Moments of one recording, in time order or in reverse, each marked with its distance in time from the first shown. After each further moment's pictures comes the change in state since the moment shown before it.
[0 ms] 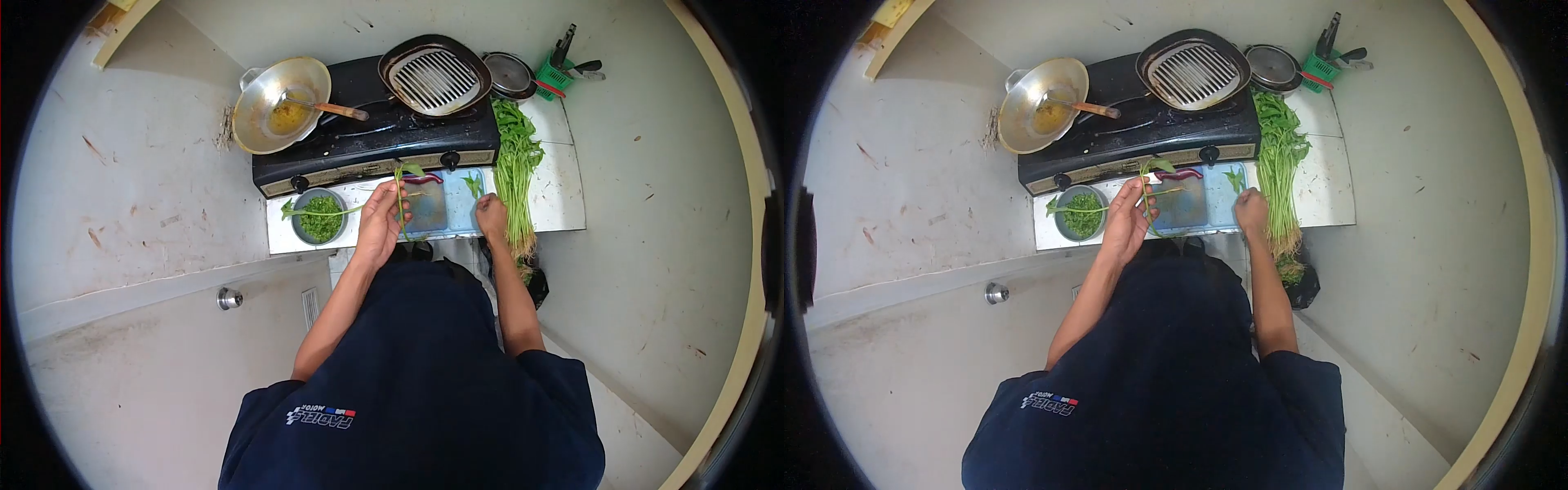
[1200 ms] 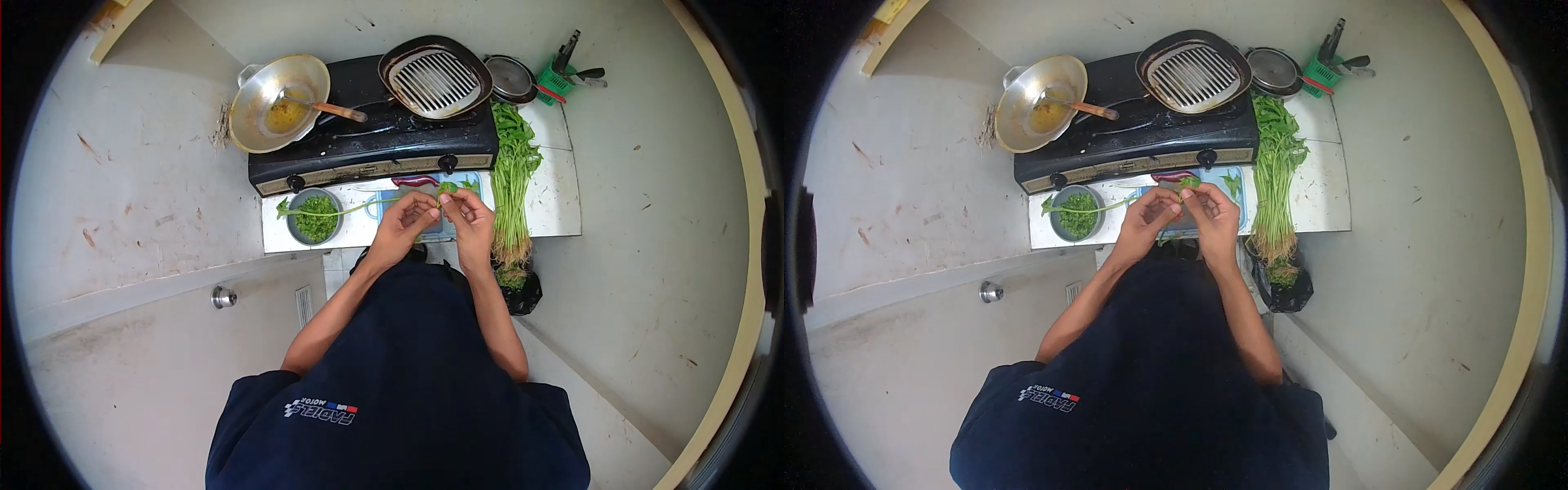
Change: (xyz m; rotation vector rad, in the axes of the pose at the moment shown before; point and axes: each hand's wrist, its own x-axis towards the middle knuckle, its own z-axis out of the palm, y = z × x) left_hand -0.005 -0.006 0.033 0.573 -0.278 0.177; right_hand -0.084 -0.220 -0.119 1.158 -0.223 -0.034
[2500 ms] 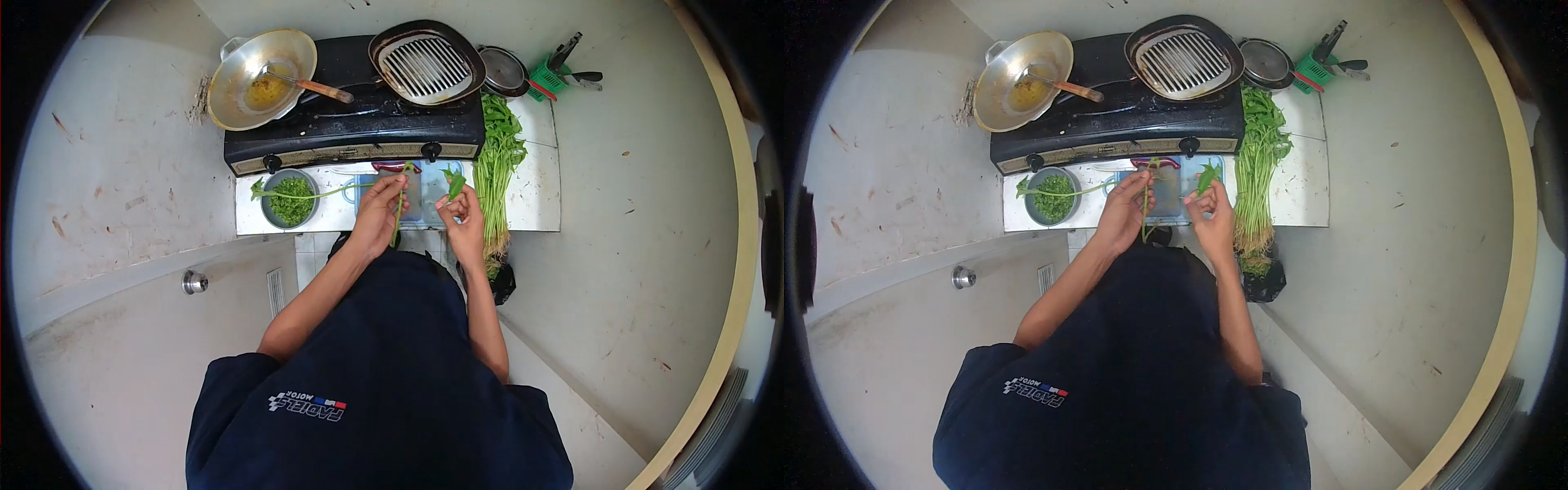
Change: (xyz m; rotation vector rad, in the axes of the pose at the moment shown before) left_hand 0.013 -0.030 -0.004 -0.680 0.365 -0.319; right_hand 0.001 0.036 -0.055 -0.472 0.003 0.004
